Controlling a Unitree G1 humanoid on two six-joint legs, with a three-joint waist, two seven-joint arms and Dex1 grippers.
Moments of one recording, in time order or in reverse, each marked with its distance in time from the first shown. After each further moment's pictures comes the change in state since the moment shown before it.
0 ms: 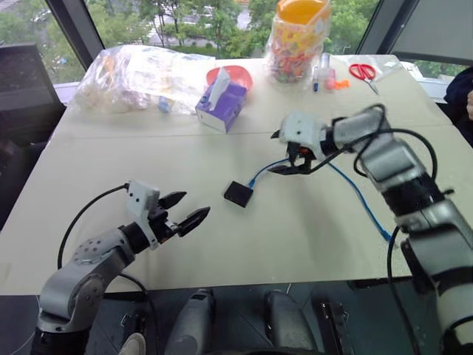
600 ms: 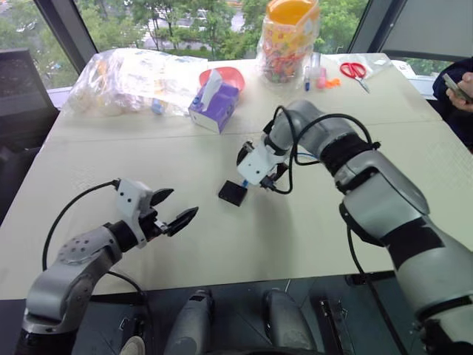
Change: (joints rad) left arm 0.018 0.089 0.042 0.002 0.089 -0.064 -0.034; right arm -0.336 0.385 0.207 0.720 -0.414 -0.735 0.038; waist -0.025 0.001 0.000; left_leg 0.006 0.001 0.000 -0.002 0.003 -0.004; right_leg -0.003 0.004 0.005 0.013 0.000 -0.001
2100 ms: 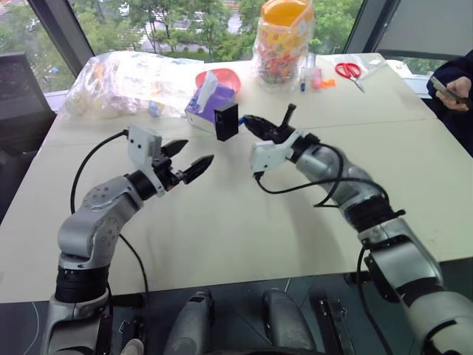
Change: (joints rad) left arm -0.426 -0.137 -0.056 0.213 -0.019 0.055 0.019; right arm 0.610 -0.138 -0.403 -0.780 -0.220 0.211 -1.128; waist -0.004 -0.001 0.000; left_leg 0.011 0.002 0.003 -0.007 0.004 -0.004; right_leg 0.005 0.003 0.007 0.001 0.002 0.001
